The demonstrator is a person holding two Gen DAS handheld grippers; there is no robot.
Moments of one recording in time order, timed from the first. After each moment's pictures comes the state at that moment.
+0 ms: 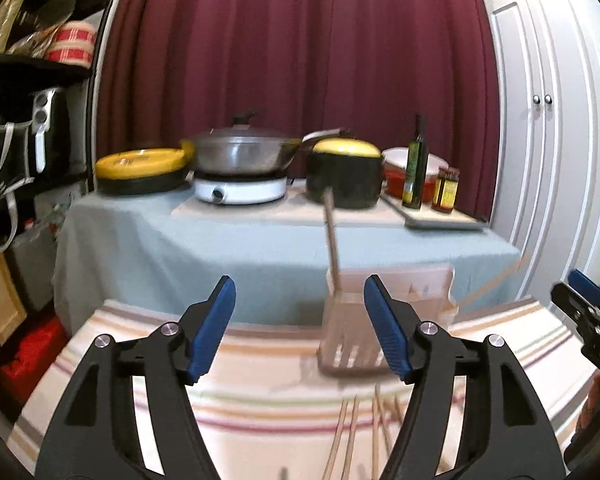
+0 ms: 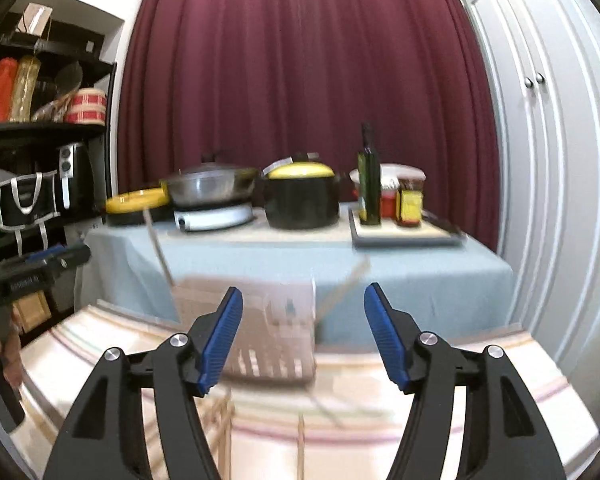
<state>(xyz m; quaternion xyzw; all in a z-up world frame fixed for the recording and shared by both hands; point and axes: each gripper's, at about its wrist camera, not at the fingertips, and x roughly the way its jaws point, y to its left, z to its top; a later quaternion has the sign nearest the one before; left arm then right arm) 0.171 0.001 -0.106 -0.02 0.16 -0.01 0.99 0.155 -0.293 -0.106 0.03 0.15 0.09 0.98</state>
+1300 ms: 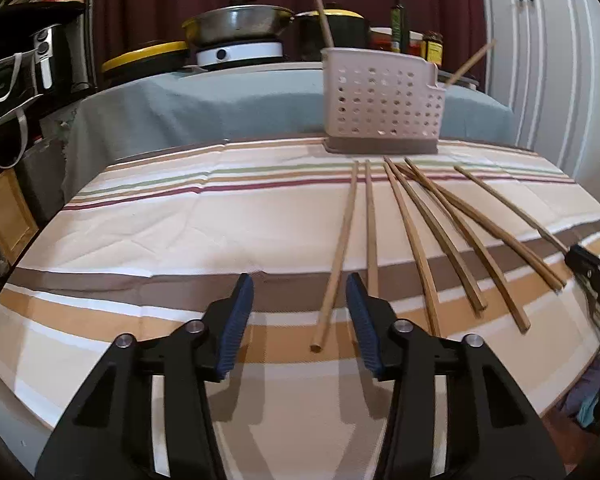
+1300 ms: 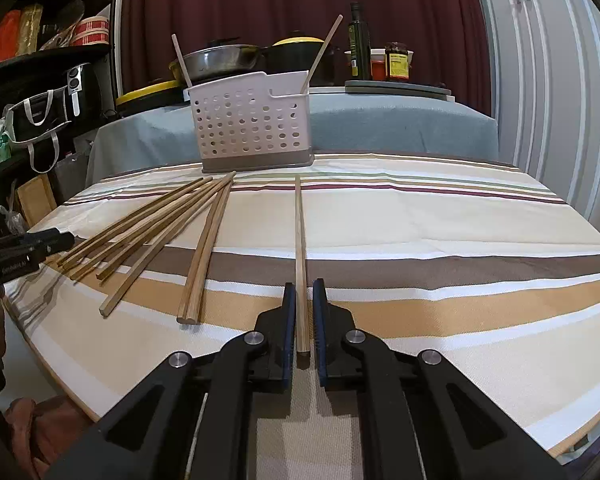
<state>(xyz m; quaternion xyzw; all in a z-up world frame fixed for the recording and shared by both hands) 0.063 0.002 -0.271 0.03 0.31 -0.02 0.95 0.047 -0.306 -0.257 0.03 0.29 0.10 0.95</state>
